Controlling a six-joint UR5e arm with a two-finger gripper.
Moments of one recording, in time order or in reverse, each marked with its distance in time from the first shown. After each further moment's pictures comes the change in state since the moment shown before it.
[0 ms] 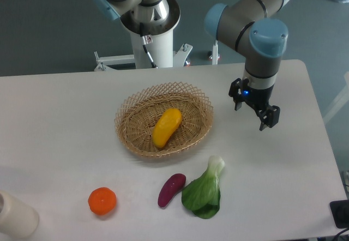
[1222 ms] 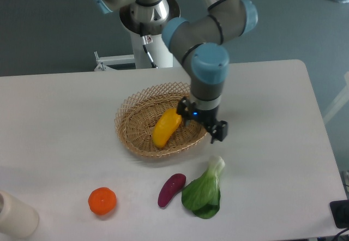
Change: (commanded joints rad) arm -0.245 0.040 -0.126 -0.061 0.005 -0.411
